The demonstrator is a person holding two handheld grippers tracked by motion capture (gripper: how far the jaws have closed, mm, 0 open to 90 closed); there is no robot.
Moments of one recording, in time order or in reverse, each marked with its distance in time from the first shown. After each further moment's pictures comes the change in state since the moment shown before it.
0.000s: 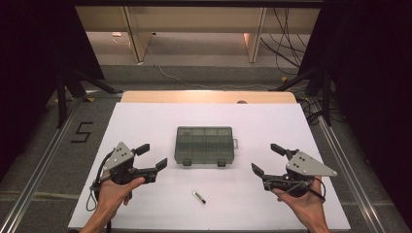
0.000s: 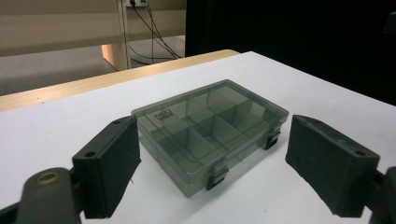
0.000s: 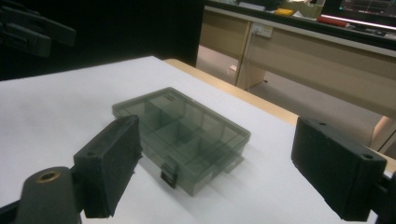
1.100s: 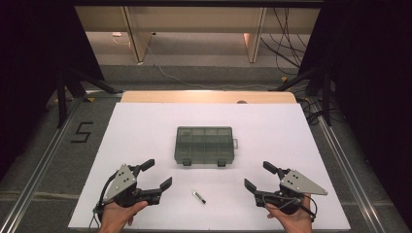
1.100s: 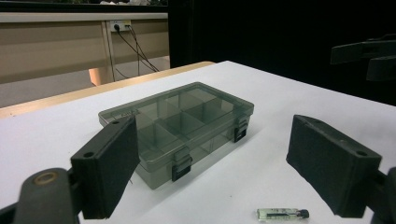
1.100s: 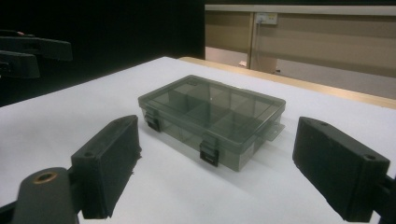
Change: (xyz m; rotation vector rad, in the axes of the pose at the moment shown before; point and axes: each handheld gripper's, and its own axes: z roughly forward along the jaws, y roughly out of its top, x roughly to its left) left arm -0.034 -0.039 -0.016 -0.098 -0.060 0.062; right arm 0.034 -0.044 0.000 -0.023 0.036 0.179
